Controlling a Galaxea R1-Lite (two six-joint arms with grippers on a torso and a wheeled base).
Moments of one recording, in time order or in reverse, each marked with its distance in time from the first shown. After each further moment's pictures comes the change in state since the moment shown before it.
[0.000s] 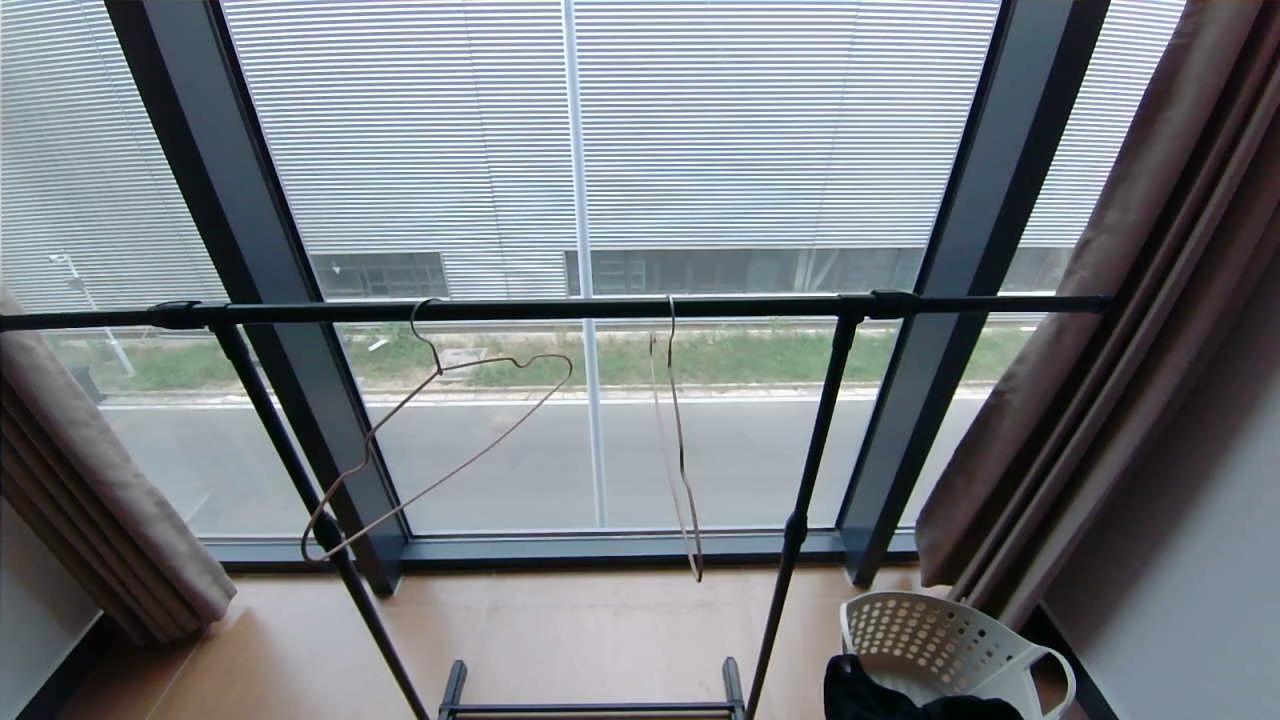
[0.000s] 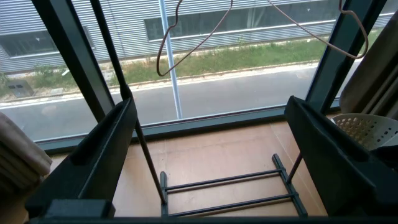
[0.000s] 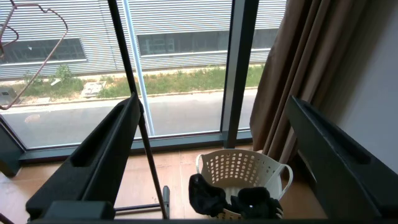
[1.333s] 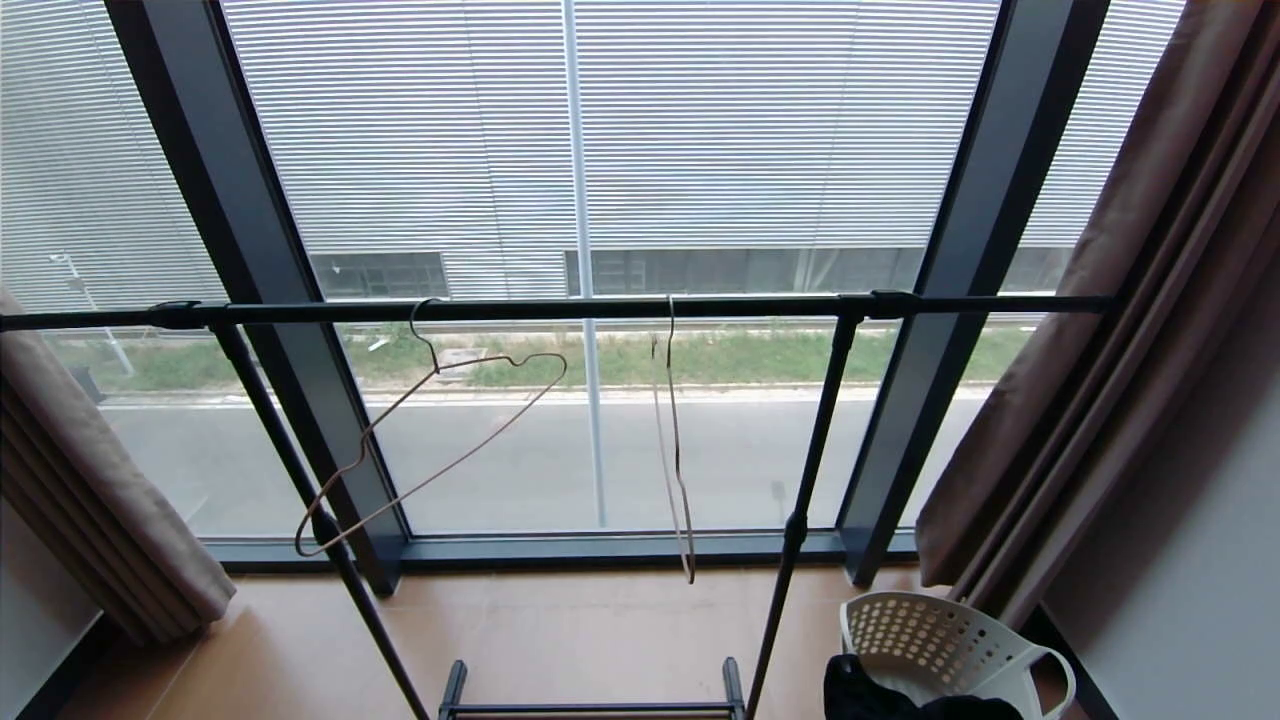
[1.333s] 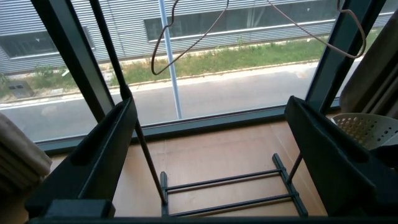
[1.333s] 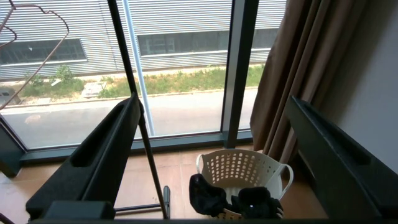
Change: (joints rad) left arm 0.000 0.000 0.001 0.000 -0.002 0.003; right arm 0.000 0.000 0.000 0.000 -0.001 0.003
